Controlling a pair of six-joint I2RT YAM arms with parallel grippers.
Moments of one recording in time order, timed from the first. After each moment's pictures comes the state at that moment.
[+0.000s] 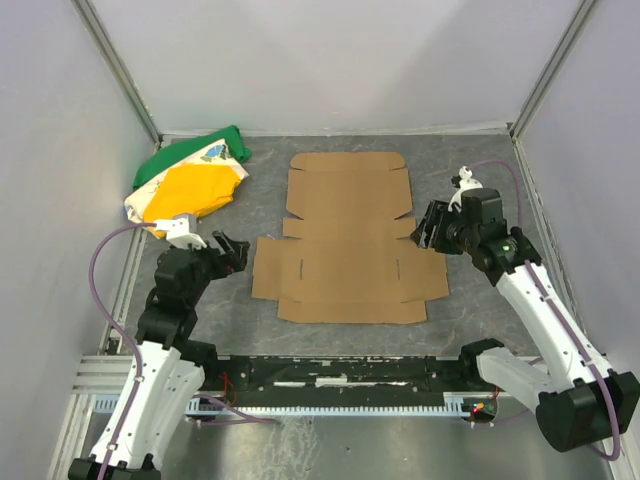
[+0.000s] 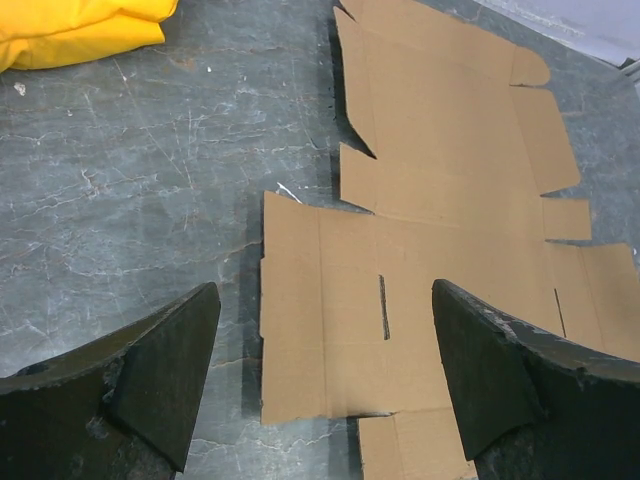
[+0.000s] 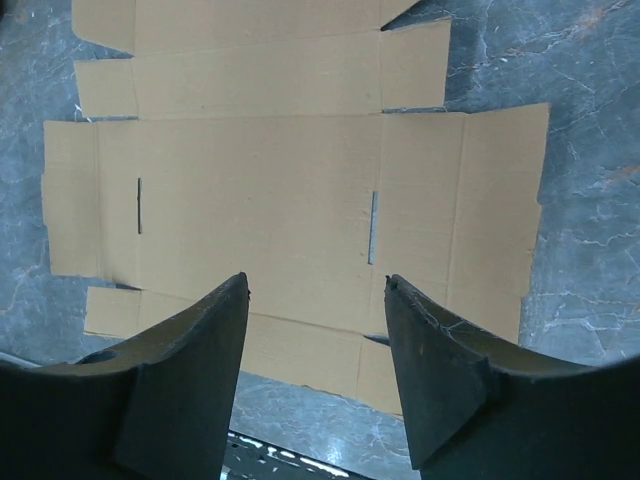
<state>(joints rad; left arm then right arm) -0.17 0.48 0.47 -0.30 0.03 -0.45 0.25 0.99 0.92 -0.63 -0.13 0.43</state>
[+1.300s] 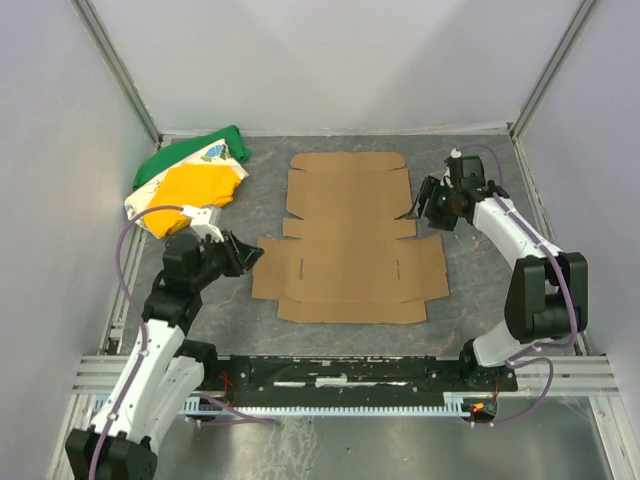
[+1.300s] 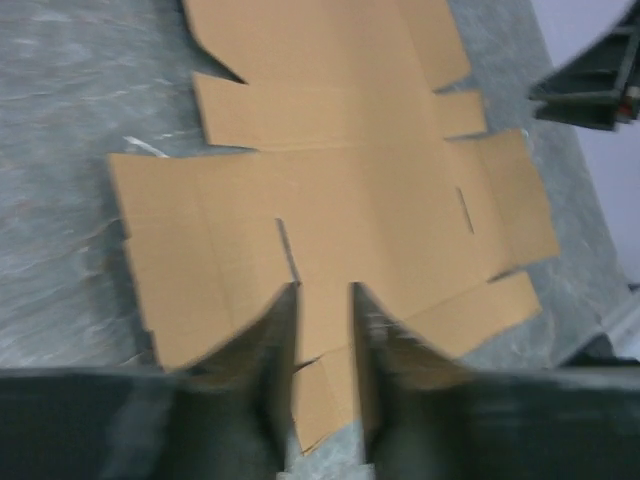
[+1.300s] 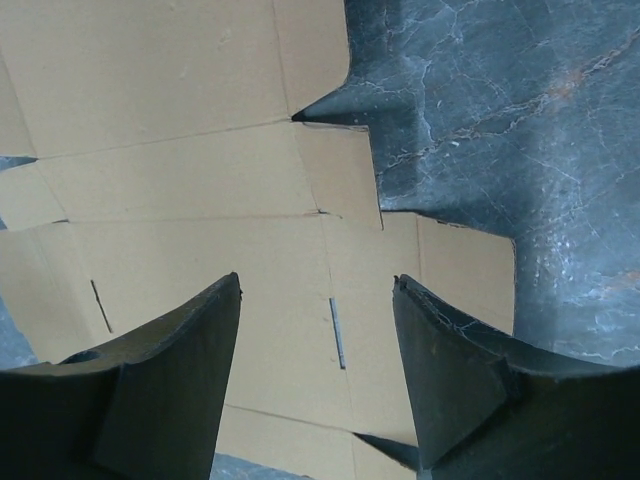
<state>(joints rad) -0.17 0.61 0.50 -0.26 0.32 -0.45 0.10 1.54 1.12 -0.52 -0.21 0.45</state>
